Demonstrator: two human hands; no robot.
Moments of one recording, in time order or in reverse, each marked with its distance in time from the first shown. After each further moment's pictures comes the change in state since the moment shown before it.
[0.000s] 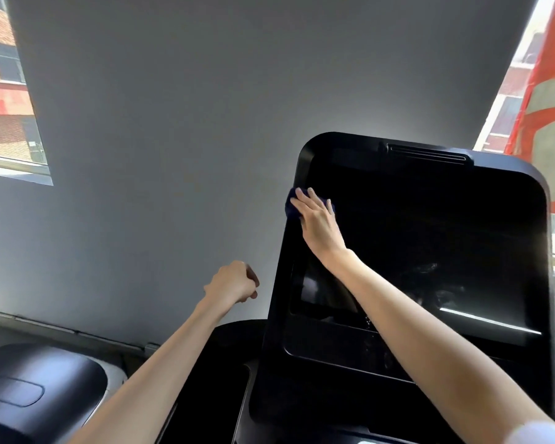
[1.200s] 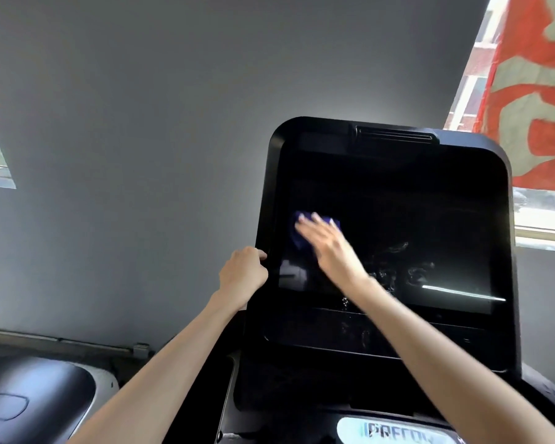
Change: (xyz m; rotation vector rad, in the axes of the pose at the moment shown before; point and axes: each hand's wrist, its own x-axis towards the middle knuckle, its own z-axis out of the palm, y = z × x) left_hand -0.007 0.045 0.037 0.108 0.138 0.229; right_hand -0.087 0.061 -0.018 -0.049 -0.041 -0.149
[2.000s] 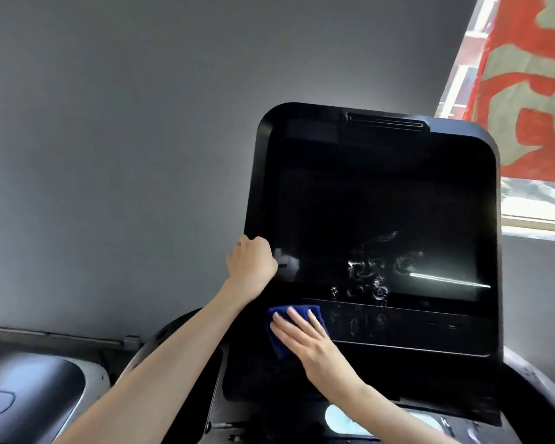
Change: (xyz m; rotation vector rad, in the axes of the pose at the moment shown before) left_hand -0.014 0.038 0.007 0.138 0.020 -0.001; right_hand -0.165 -0.067 0.039 -0.062 -0.223 -0.162
